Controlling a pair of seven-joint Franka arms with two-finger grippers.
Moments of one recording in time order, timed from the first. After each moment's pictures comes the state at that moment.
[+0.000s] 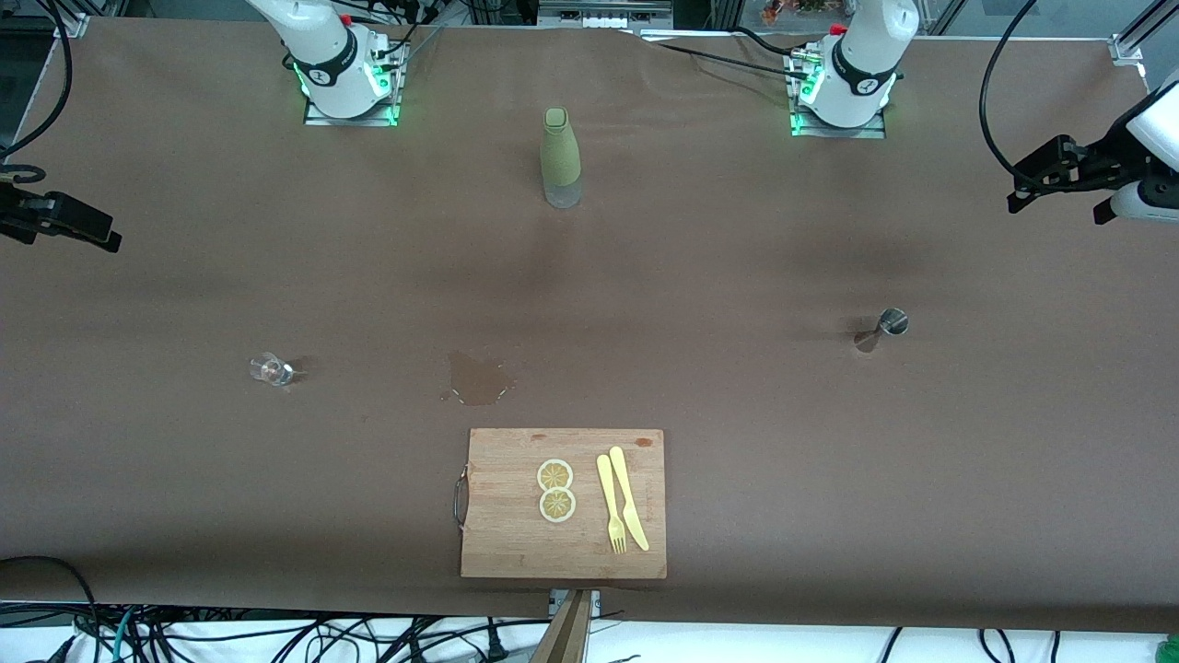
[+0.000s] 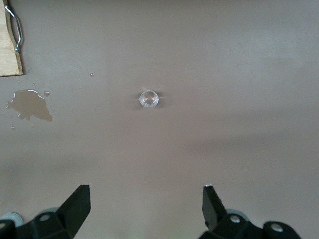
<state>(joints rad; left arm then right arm) -0.09 -0.03 0.08 -1.58 -0.01 1.52 0.10 -0.04 0.14 -0.02 -1.41 -0.04 1.49 0.03</state>
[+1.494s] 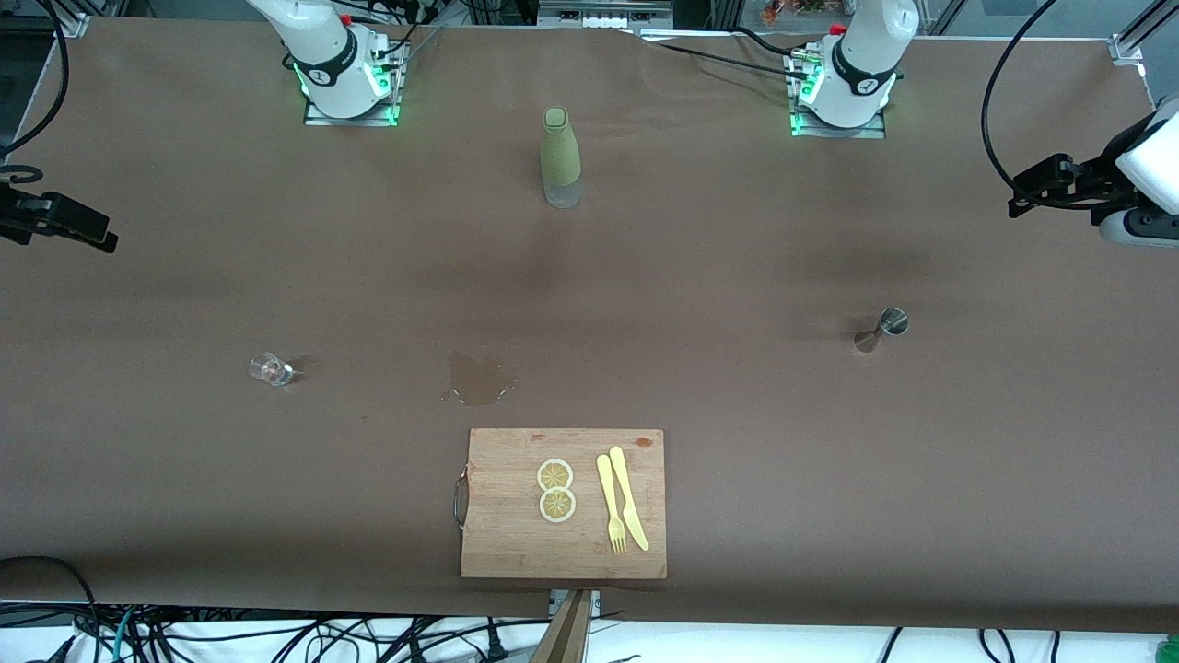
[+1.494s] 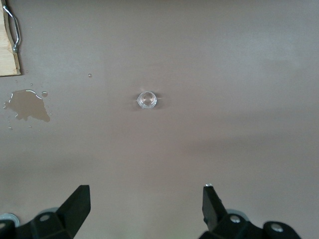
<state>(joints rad) -0.09 0.01 0.11 -1.58 0.02 1.46 0.10 -0.04 0.14 -0.02 -1.41 -0.04 1.49 0.02</state>
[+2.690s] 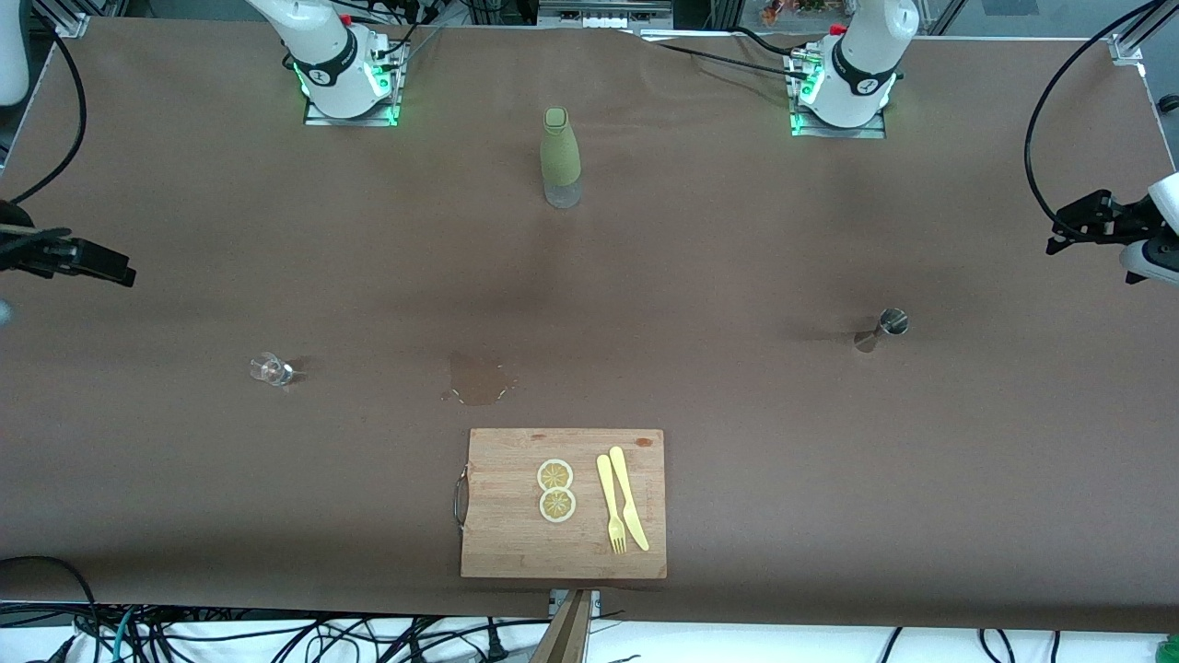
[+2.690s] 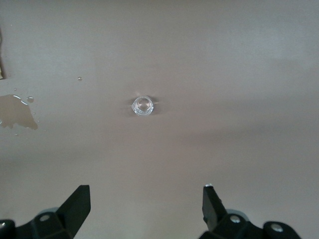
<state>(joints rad) -0.03 0.08 0.17 -1.63 0.02 1.66 0.56 -0.05 0.24 -0.02 -1.41 -0.05 1.56 0.02</state>
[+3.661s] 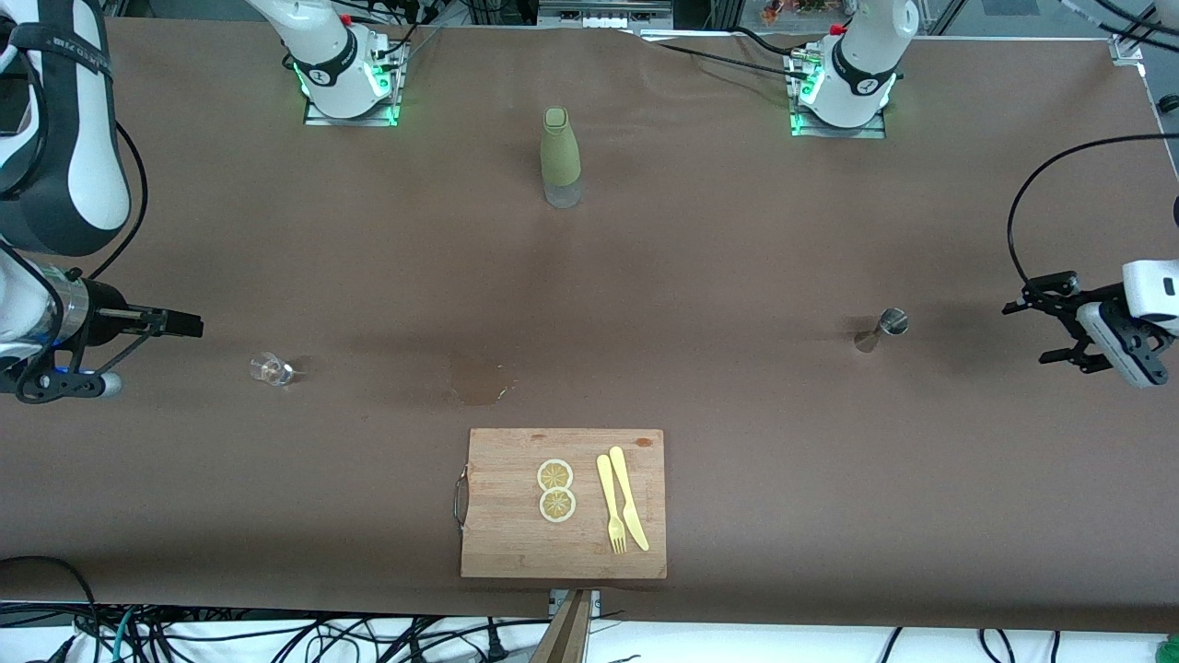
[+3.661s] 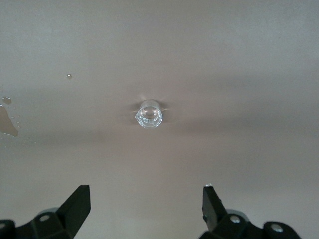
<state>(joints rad) 0.22 0.42 0.17 -1.73 -0.45 1.88 1.44 -0.03 0.41 -0.01 -1.41 -0.05 1.63 0.02</state>
